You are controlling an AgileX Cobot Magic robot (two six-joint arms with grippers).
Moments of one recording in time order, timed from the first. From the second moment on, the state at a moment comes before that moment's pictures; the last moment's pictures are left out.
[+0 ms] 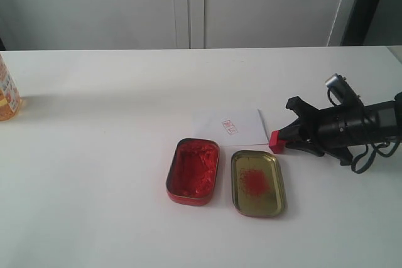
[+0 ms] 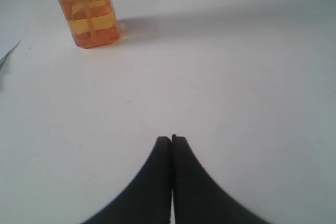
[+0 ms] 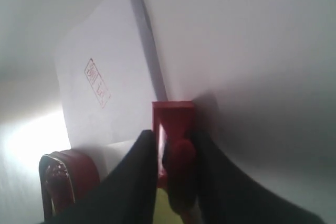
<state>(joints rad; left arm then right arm) -0.01 0.00 0.02 -0.09 0.40 0.13 -0.05 2.00 -0.92 1.55 0.67 -1.04</state>
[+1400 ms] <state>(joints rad) -0.01 0.00 0.02 -0.09 0.40 0.13 -0.05 1.52 -0.92 0.61 0.62 -0.40</state>
